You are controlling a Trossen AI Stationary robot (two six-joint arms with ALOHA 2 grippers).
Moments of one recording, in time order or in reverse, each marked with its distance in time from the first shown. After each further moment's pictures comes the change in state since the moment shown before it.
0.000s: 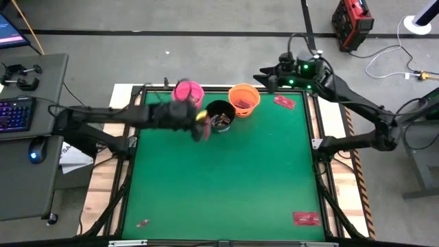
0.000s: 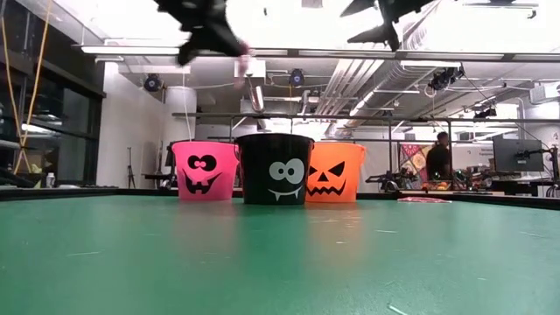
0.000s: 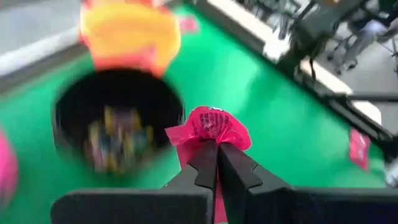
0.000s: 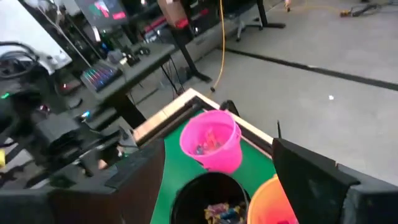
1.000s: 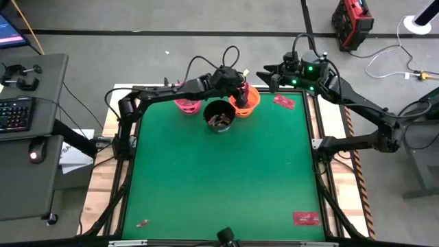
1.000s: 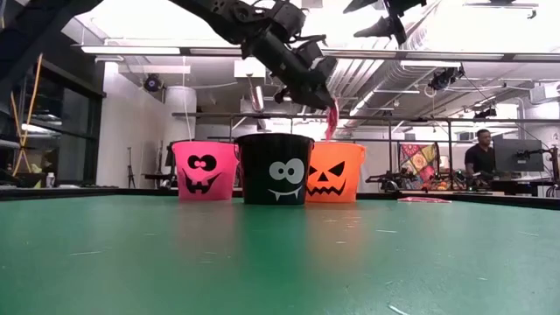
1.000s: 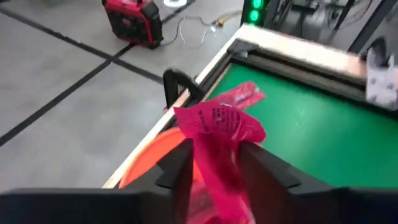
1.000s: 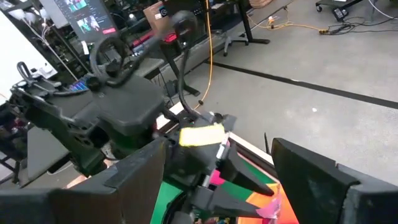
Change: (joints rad) left arm 0.305 0.770 0.681 0.169 0.085 0.514; right arm 0.020 -0.039 0.000 0.002 0.096 -0.002
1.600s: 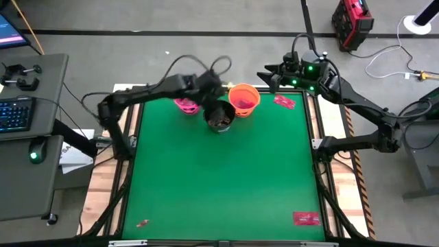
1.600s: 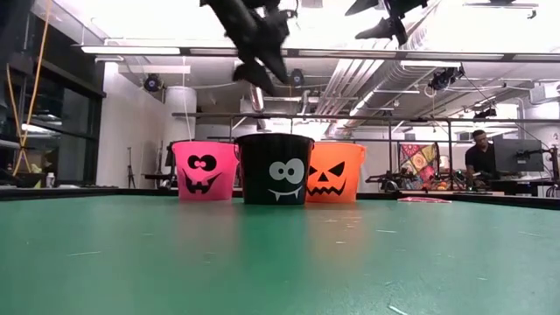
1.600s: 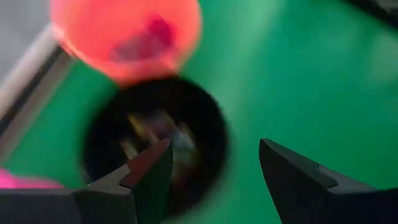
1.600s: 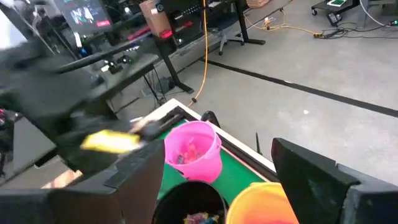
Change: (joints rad) left arm -0.056 -0.244 -0.026 -0.653 0.192 -0.101; right arm -0.004 0.000 0.000 -0.016 0.009 -0.048
